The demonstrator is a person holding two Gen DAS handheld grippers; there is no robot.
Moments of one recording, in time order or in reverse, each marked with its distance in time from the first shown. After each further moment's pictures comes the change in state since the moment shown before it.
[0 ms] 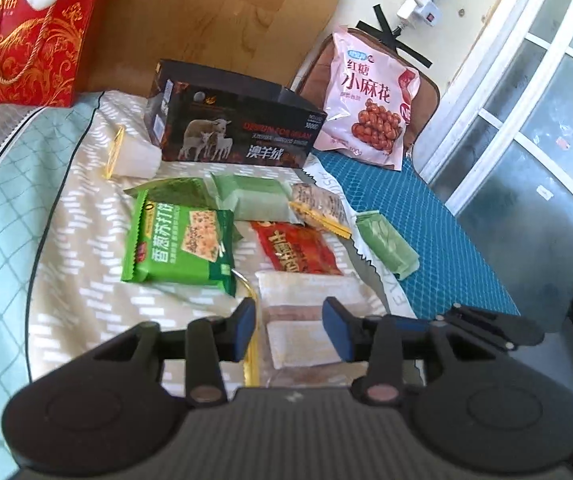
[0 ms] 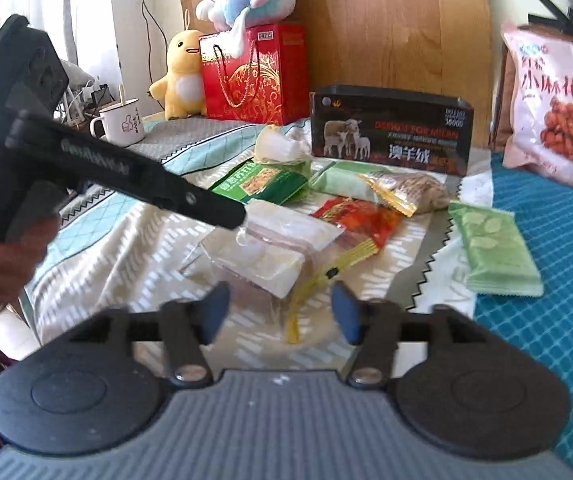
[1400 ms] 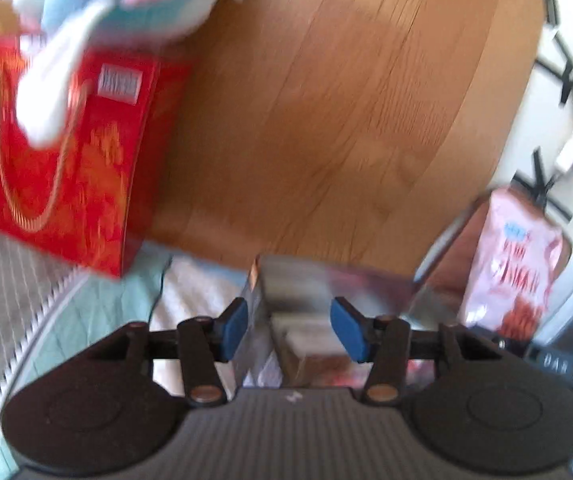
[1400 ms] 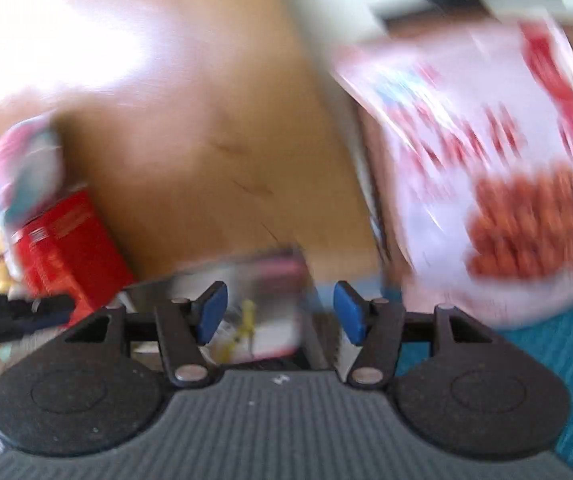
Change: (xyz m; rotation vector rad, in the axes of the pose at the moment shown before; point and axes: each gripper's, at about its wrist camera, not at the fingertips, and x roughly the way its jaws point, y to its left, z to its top) left arm 0.082 0.074 0.176 -0.162 -0.246 0.260; right arm 0.114 -0.219 0.149 0.541 -0.179 -0.175
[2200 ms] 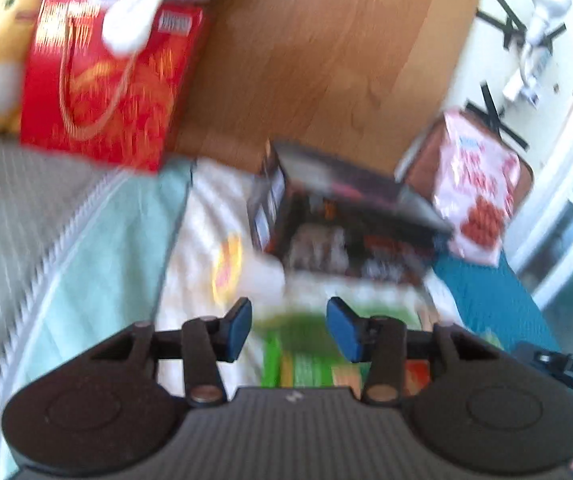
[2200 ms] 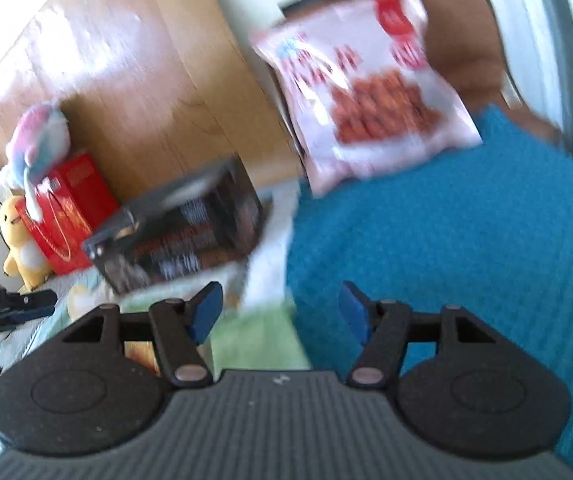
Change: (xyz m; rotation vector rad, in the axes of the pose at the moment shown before) left arm -0.083 0.026 -0.104 0.065 0.072 -0.072; right arm -0.151 -0.026 -0.120 0.035 0.006 -0.081
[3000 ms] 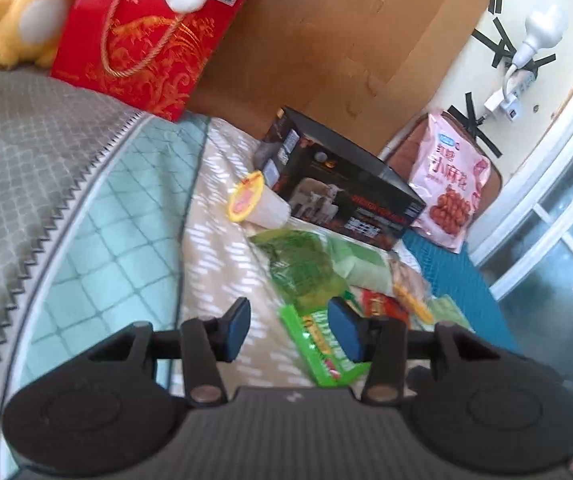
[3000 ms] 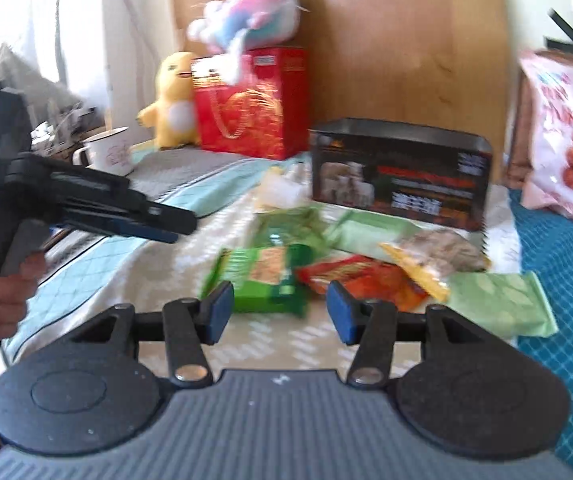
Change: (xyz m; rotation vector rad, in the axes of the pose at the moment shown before) left arm -0.045 0.033 -0.029 -0.118 0.040 -0.128; right arm 0.012 0.139 -0.055 -0.527 0.094 0.244
